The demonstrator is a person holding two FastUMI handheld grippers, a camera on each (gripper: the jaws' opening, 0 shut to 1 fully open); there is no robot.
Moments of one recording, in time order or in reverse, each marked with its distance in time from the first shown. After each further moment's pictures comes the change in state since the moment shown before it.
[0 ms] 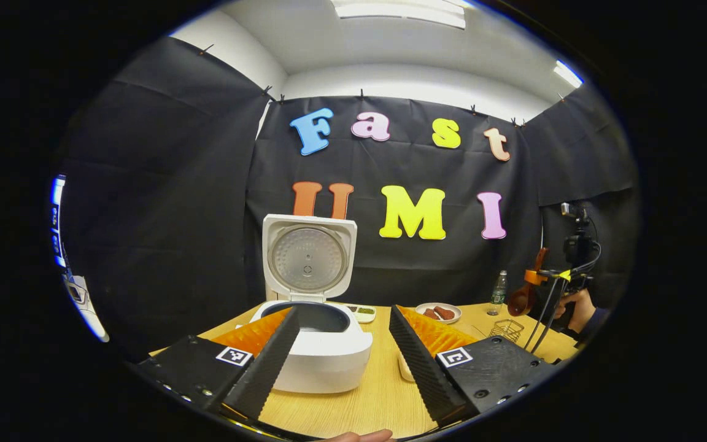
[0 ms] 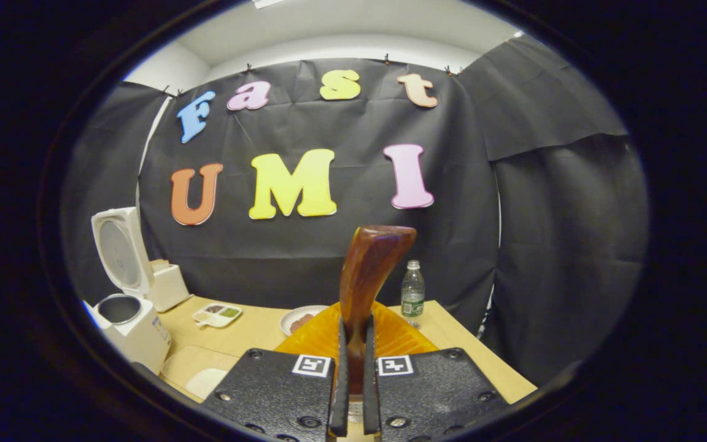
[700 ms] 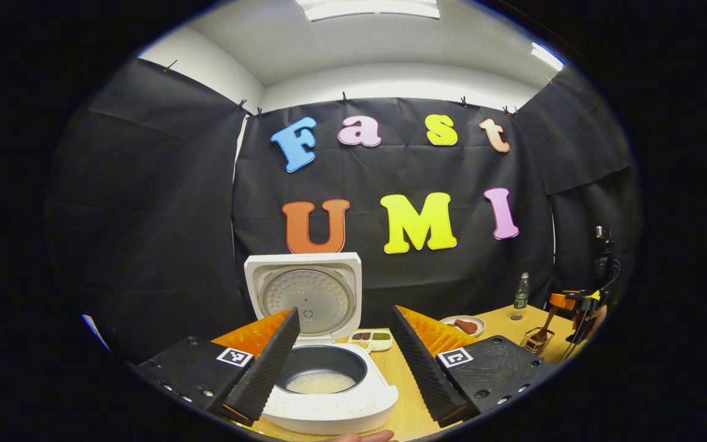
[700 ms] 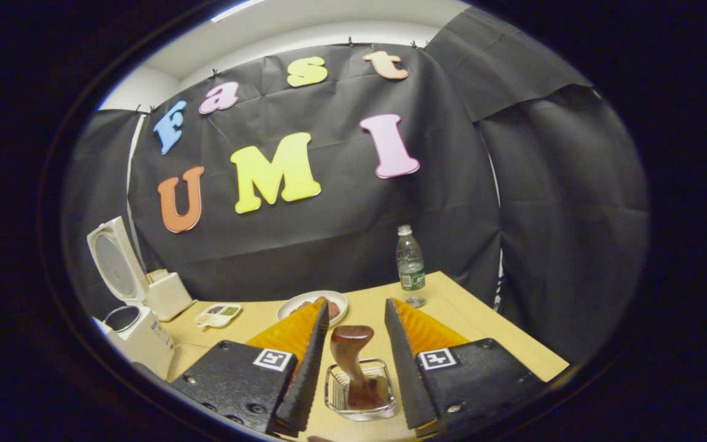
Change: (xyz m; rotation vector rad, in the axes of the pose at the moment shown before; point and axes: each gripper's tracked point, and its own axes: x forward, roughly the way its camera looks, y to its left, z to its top) left arm 0.103 0.011 0.049 0.087 -0.024 -0.025; right arm 0.015 -0.027 -0.029 0.102 0.027 -0.021
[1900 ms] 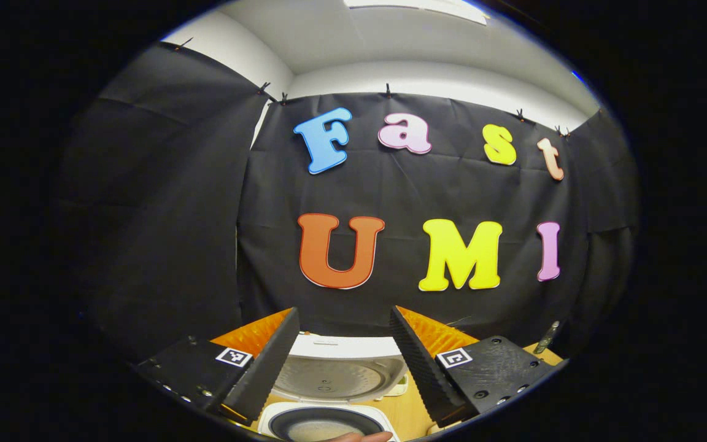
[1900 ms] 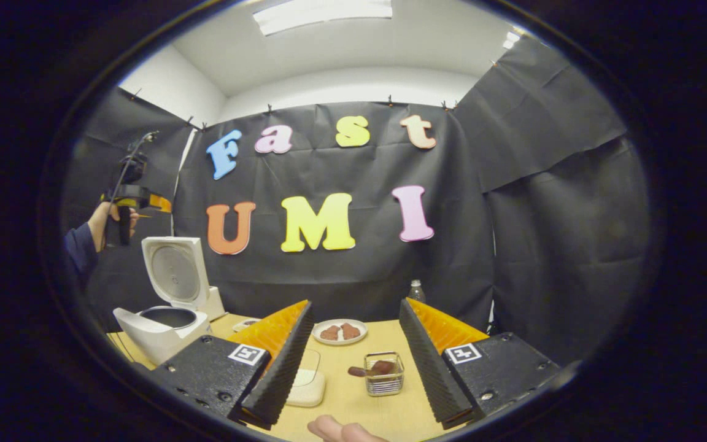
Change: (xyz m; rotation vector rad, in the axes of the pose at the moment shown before) left arm 0.192 0.085 0.072 -0.050 0.038 0.129; right arm -0.191 0.067 0.043 -0.093 -0.211 0.133
